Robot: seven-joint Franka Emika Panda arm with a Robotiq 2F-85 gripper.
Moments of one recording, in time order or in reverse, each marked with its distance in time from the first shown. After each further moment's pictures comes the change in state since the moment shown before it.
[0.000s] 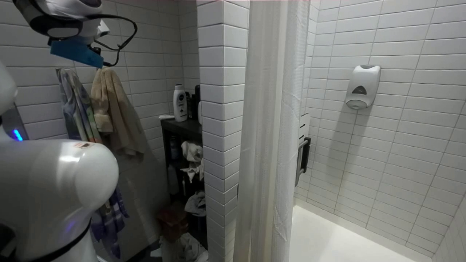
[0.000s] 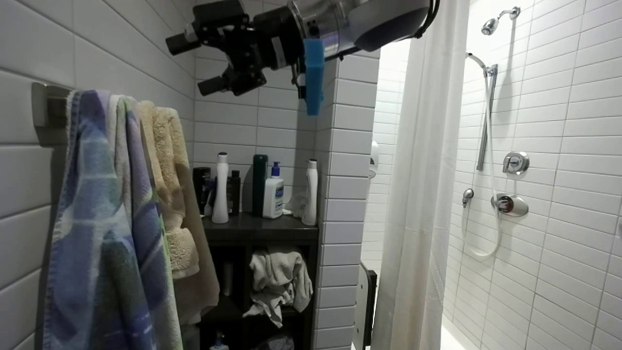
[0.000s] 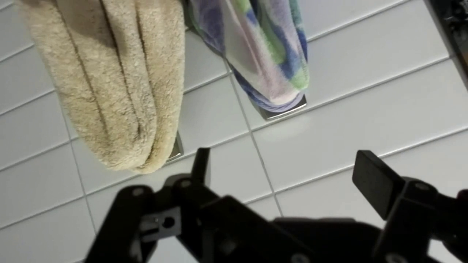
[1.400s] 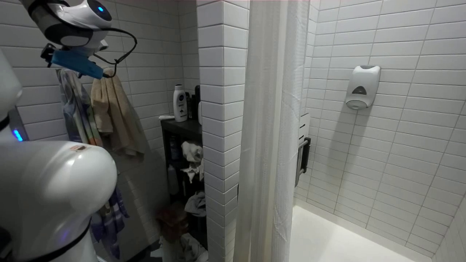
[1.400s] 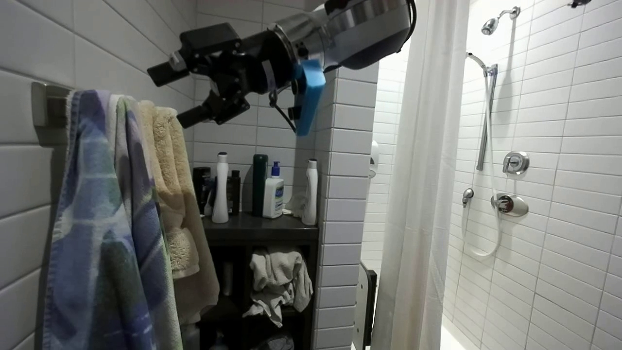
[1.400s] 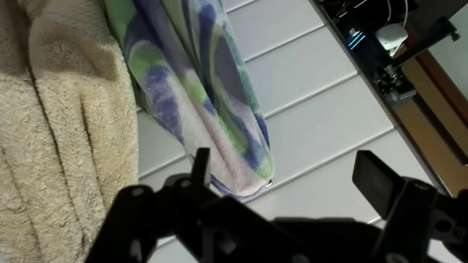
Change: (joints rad) arm -0.083 0.066 0.052 0.021 -0.061 -0.249 0.015
